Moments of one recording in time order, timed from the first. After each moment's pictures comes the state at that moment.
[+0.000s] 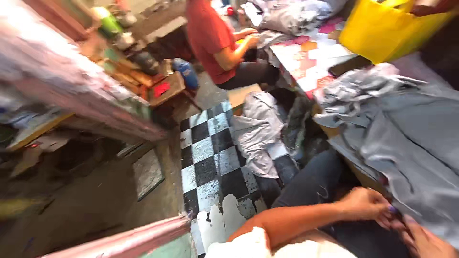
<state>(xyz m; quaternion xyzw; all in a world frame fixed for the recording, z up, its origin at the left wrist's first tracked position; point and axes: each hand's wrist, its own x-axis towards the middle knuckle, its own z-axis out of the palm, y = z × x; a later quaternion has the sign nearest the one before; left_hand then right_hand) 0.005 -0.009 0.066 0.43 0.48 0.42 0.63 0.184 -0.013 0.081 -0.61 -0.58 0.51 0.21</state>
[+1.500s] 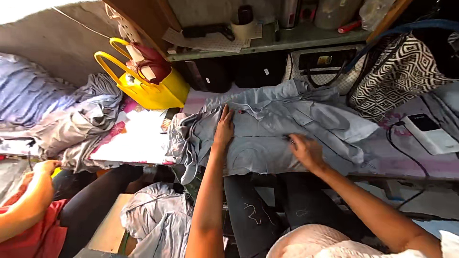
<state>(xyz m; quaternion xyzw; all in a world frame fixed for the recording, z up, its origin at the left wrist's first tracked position) -0.018 0.266 0.100 0.86 0.41 0.27 0.15 0.249 0.044 0.079 -0.73 -0.61 -0.03 0.29</state>
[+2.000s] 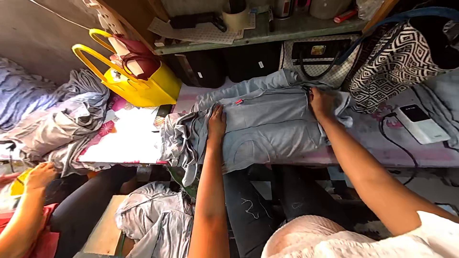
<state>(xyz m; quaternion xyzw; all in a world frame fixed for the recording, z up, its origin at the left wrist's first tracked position) -0.015 0.289 0.080 0.82 0.49 0.25 0.14 0.381 0.154 0.078 -0.86 -0.46 -0.01 0.23</state>
